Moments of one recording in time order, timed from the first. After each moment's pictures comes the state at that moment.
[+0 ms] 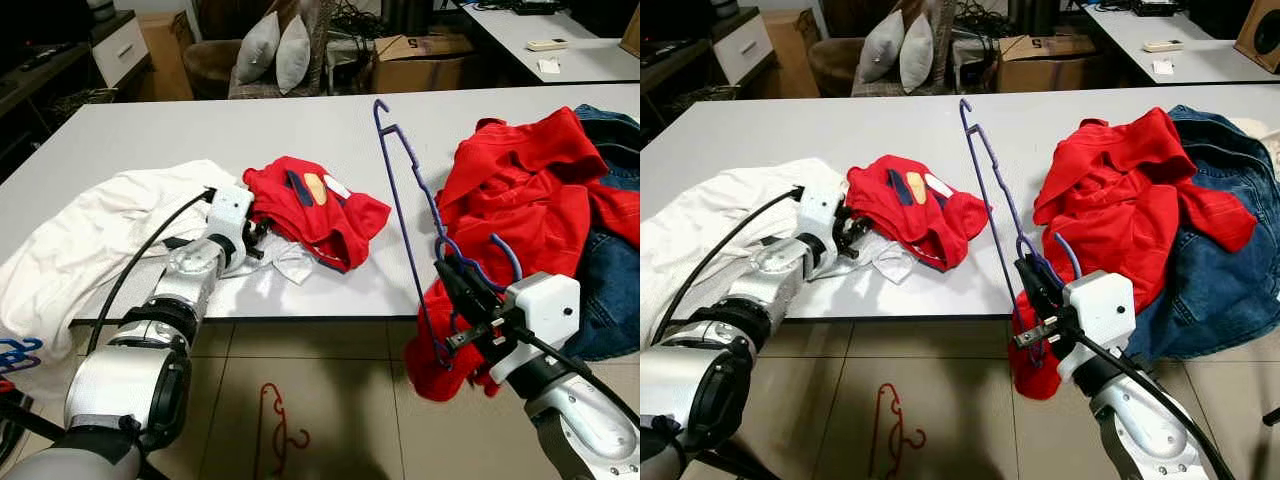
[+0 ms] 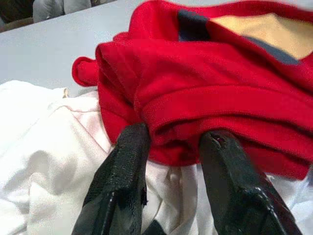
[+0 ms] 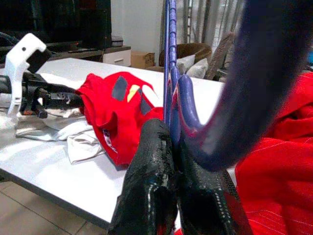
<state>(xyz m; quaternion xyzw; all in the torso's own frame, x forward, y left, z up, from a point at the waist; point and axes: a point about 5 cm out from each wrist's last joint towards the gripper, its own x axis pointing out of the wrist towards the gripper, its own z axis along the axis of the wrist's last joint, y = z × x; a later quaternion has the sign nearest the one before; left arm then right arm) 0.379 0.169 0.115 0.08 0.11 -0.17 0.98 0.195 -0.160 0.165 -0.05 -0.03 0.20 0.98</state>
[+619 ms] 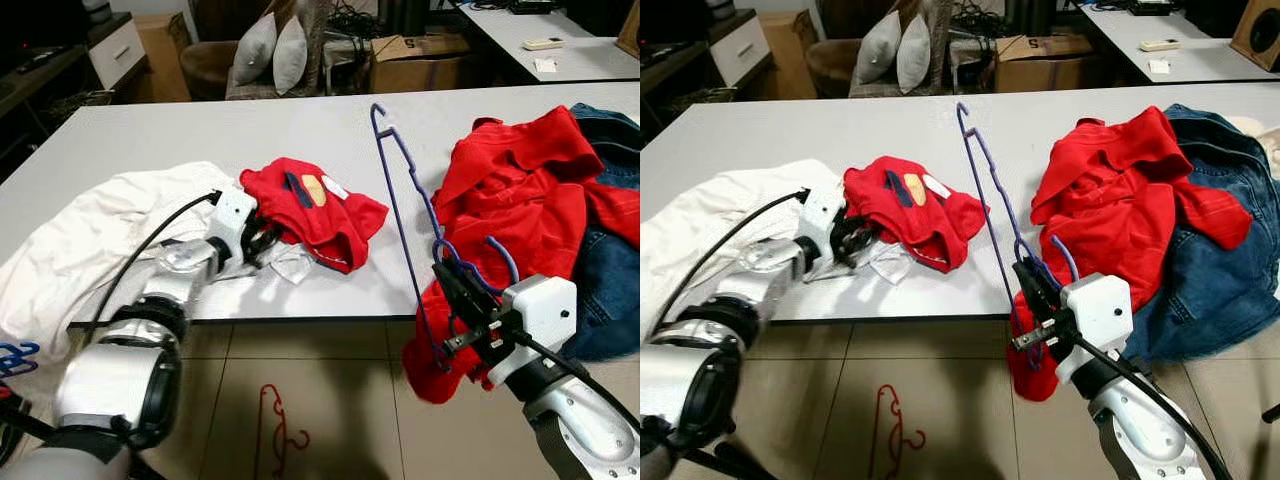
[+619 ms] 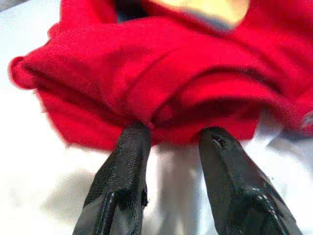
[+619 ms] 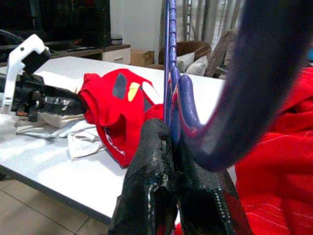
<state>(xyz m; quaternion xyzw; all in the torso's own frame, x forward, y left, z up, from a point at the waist) 0.373 0.179 0.114 0.14 0.14 -0.27 0.94 0.194 -0.159 0.162 -0.05 -0.03 0.20 0.98</state>
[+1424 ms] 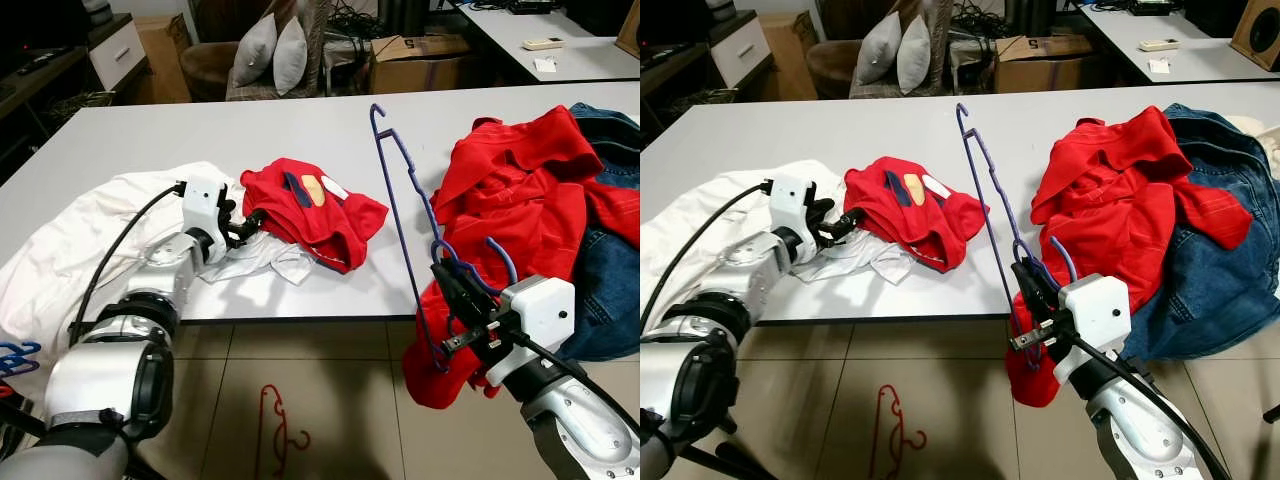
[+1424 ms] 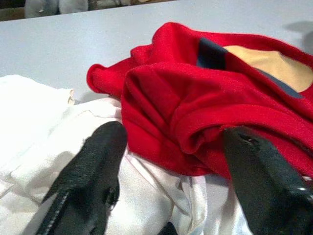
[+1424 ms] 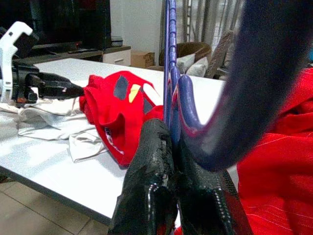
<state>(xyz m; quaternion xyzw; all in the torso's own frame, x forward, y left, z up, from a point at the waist) 0.380 0.192 0.124 0.02 0.11 -0.17 0.98 0.194 -0.157 0.163 -0.05 -0.03 0.20 0.98</state>
